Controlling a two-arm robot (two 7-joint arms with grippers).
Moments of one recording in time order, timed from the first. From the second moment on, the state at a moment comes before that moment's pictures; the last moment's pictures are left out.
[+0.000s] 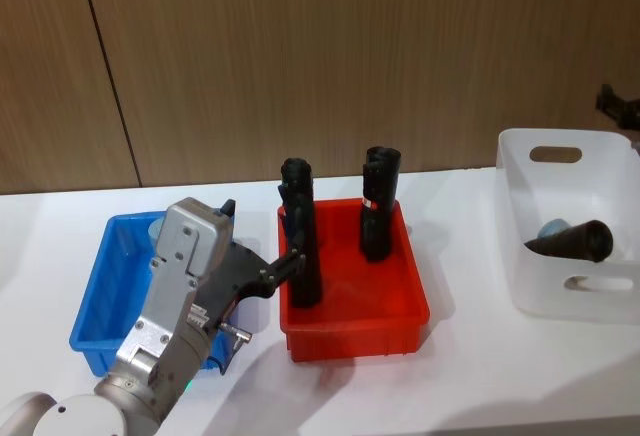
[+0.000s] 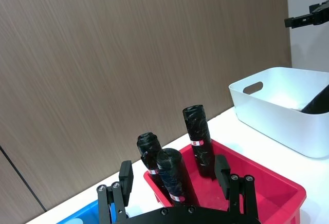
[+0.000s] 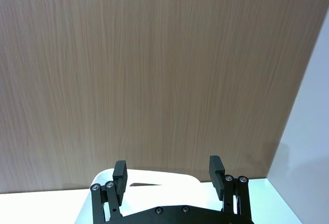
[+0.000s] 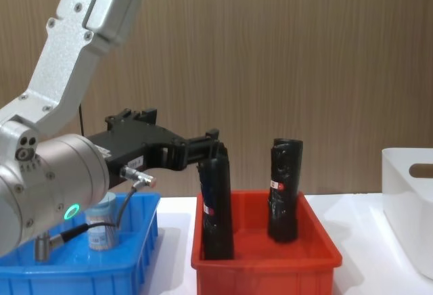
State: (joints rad) left arm -0.24 0.38 0.45 -1.63 -0.20 0.01 -0.01; right arm 0.65 0.28 -0.06 -1.08 0.16 0.15 0.01
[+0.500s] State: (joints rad) left arm -0.24 0.38 0.45 -1.63 -0.20 0.01 -0.01; right arm 0.63 0.29 -0.05 -1.11 0.15 0.15 0.00
